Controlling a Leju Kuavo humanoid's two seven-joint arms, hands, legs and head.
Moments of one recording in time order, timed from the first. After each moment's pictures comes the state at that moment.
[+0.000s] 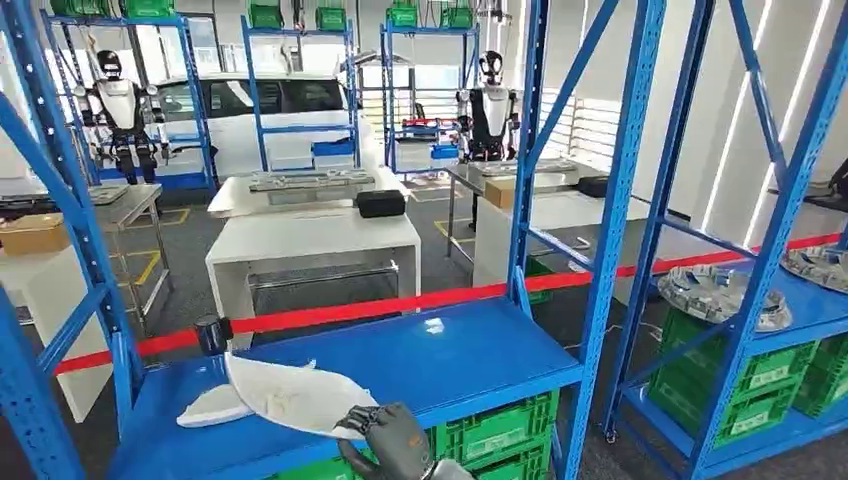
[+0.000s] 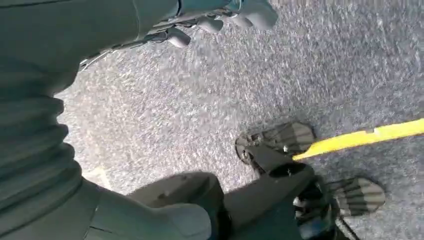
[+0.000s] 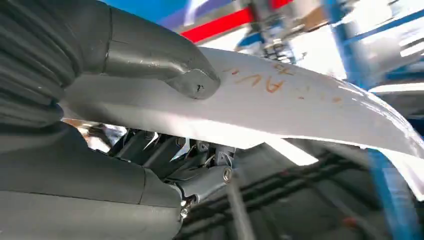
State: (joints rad) left arm -0.11 -0.14 0.83 -0.18 -1.03 -0.16 -0.12; right arm -0.78 0.00 0.79 -0.60 0.40 -0.42 -0.71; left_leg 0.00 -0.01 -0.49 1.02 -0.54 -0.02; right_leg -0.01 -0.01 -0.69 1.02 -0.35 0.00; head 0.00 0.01
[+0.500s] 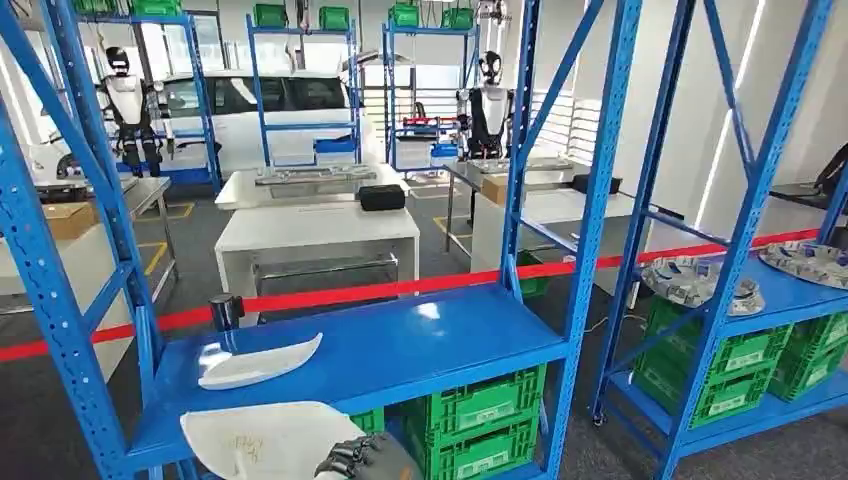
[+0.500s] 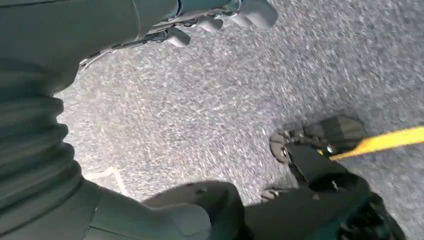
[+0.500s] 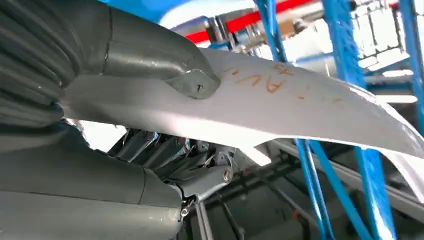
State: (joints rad) left arm -0.10 -0.15 0.83 -0.18 -1.03 -0.16 -0.11; right arm -0.74 -0.06 0.94 -0.73 0.38 -0.46 -0.70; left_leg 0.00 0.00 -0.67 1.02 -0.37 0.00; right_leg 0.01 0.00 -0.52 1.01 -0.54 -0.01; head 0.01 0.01
